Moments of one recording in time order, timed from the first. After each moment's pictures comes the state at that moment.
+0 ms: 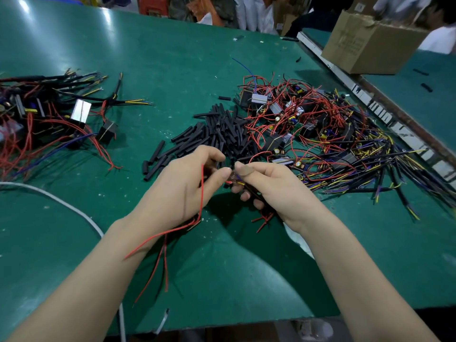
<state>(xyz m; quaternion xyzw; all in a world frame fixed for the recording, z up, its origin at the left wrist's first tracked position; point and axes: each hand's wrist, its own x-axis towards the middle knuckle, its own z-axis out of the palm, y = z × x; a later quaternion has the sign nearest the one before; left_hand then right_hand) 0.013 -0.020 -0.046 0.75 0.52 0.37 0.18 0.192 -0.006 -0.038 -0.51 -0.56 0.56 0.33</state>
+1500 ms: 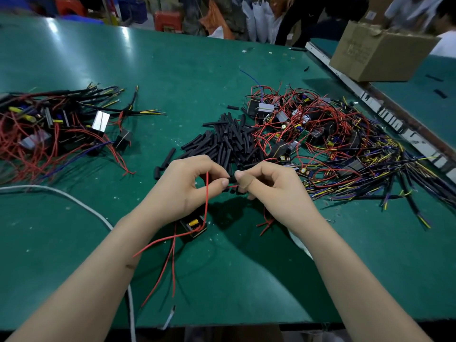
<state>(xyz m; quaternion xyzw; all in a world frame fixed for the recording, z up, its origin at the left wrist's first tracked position) 0.003 -0.009 -0.044 0.78 0.46 0.38 0.21 0.191 -0.008 -0.041 -0.49 -0.66 0.41 0.40</state>
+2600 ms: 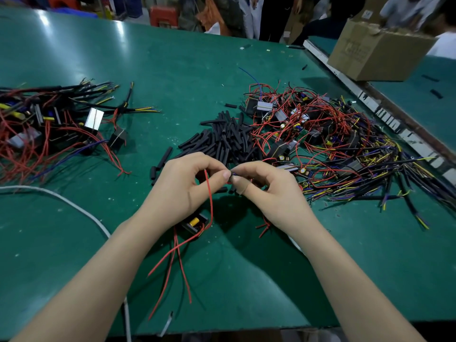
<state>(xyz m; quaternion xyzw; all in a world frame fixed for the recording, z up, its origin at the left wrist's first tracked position) 0.009 -0.009 -0.048 0.73 0.48 0.43 0.21 0.189 -0.008 -0.046 -0.46 -0.71 0.35 0.40</state>
